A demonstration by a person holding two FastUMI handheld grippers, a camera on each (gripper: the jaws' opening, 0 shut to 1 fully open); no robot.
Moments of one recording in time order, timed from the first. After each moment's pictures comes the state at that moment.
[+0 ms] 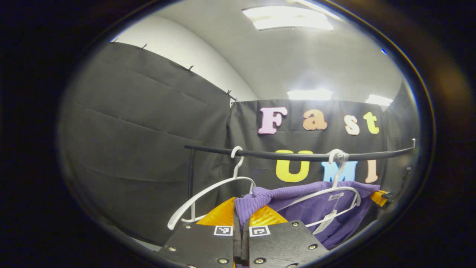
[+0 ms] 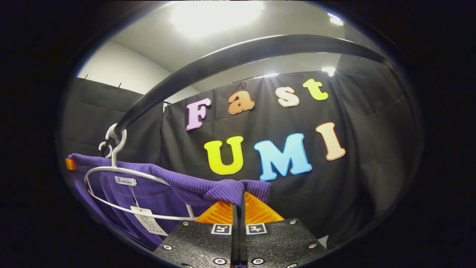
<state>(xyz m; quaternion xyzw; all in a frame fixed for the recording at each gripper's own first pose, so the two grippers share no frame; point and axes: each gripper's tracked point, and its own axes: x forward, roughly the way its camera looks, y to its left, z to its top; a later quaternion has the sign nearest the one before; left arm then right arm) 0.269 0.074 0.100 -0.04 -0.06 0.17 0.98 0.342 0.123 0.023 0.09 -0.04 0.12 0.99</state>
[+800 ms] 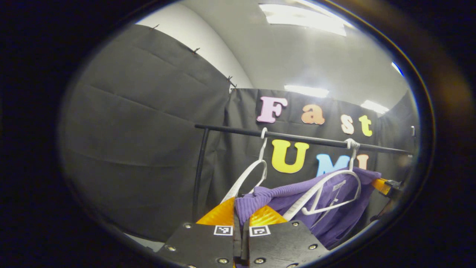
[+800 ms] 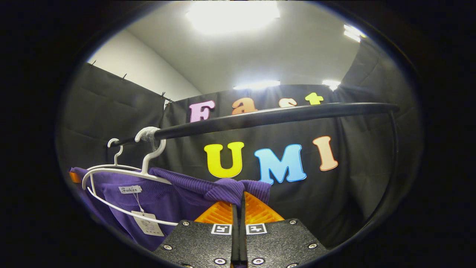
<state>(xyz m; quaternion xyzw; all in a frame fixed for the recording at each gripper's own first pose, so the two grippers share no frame) 0.257 0.142 0.027 -0.09 -0.02 0.11 0.99 0.341 0.132 0.035 0.04 -0.06 0.07 0.99</state>
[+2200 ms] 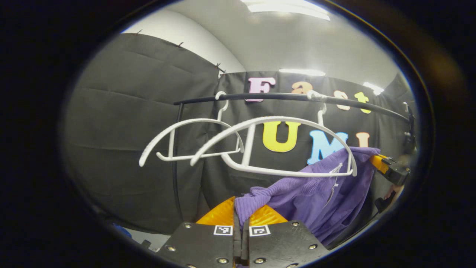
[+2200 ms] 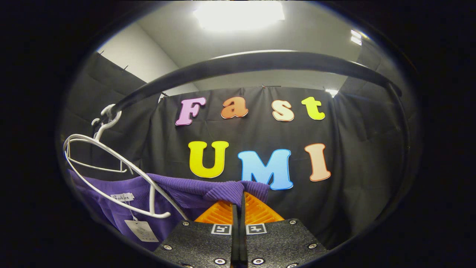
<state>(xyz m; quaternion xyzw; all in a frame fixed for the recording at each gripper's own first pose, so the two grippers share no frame) 0.287 0.003 -0.044 -0.06 0.04 0.13 0.99 0.388 0.061 0.000 0.00 -0.08 0.06 0.99</state>
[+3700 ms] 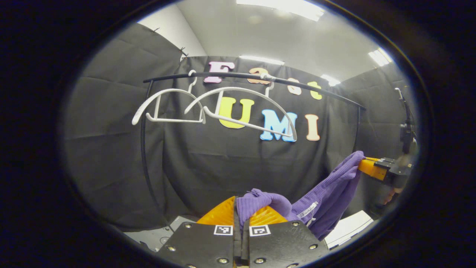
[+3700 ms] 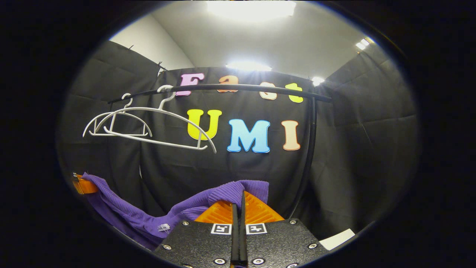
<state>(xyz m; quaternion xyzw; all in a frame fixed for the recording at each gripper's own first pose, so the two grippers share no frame) 0.178 -0.021 -0.110 -0.07 0.10 -0.10 0.99 0.134 0.100 -0.067 -0.03 0.05 -0.01 1.00</state>
